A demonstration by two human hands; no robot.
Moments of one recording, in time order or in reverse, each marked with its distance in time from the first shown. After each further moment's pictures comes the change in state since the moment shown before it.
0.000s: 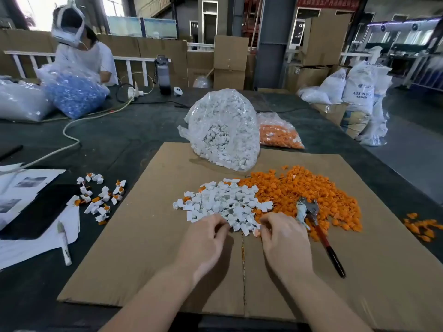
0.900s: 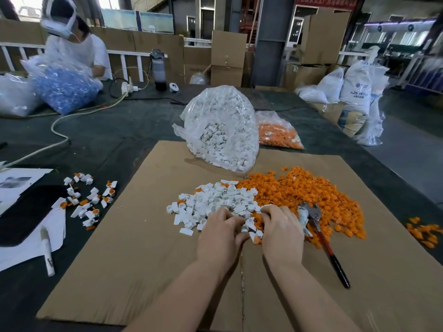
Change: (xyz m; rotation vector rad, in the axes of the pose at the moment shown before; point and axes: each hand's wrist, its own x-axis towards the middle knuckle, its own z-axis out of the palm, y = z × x) left_hand 0.034 -0.002 0.047 0.234 0.052 0.119; right_hand 0.031 0.000 0.024 -0.009 0.090 0.185
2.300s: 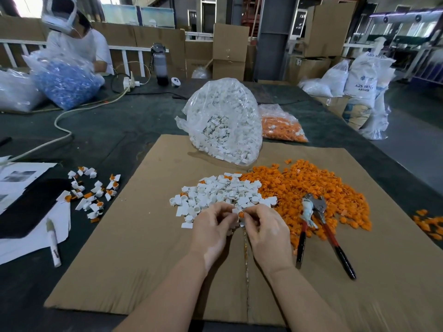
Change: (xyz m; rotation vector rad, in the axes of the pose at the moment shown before) left_hand -0.006 -0.014 -0.011 -0.761 0.077 -0.265; right_hand -0.021 -0.011 0.007 0.320 -0.009 -0.237
